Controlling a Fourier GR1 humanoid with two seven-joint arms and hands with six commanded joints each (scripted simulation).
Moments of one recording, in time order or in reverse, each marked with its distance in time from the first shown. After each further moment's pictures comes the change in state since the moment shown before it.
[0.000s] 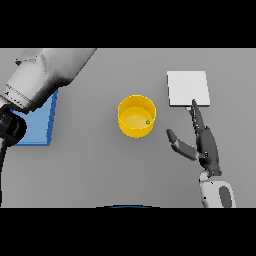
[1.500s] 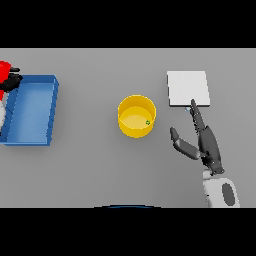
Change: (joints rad) left arm 1.027 0.191 0.855 -0.442 1.073 0.358 0.631; right arm -0.025 -0.051 -0.004 0.044 0.003 0.028 -0.029
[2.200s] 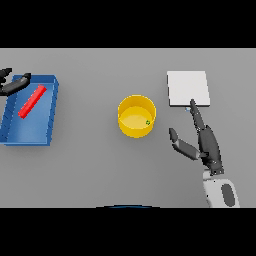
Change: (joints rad) left arm 0.105 0.074 -0.063 -0.187 0.057 -0.252 0.104; right arm 0.004 -0.007 0.010 -0.016 0.027 -0.011 -0.003
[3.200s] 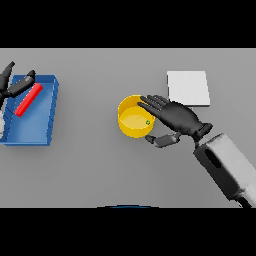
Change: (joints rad) left arm 0.039 -0.055 0.024 -0.069 0.053 0.042 -0.080; right arm -0.487 -0.329 0.350 0.212 0.519 0.275 0.001
